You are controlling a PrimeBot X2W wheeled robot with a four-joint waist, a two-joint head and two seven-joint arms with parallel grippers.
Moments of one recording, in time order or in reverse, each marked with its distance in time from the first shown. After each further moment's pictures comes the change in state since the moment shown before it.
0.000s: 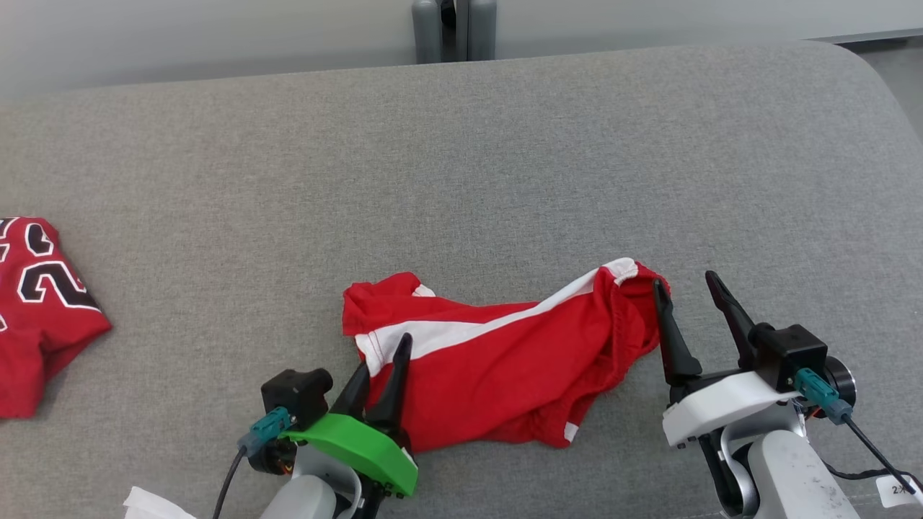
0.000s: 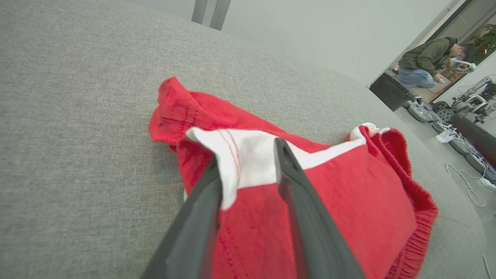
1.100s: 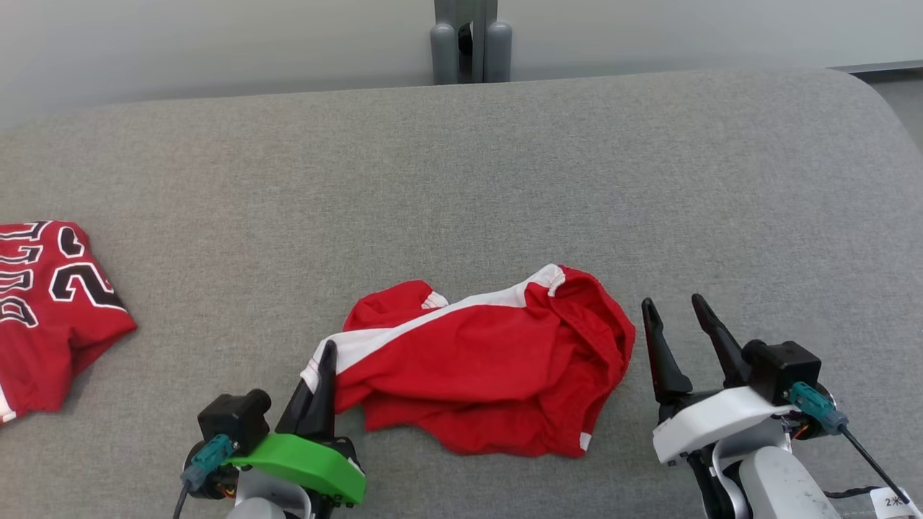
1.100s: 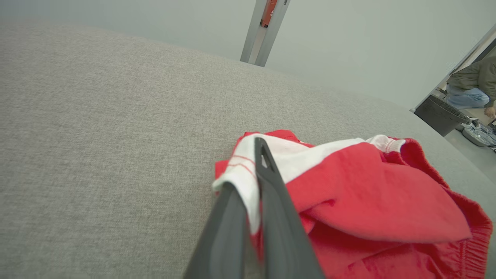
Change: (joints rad) left arm 0.101 0.005 0.213 -0.089 0.156 0.000 0.000; right arm 0.023 0.003 0.035 0.030 0.112 0.000 0.000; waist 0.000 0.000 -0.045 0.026
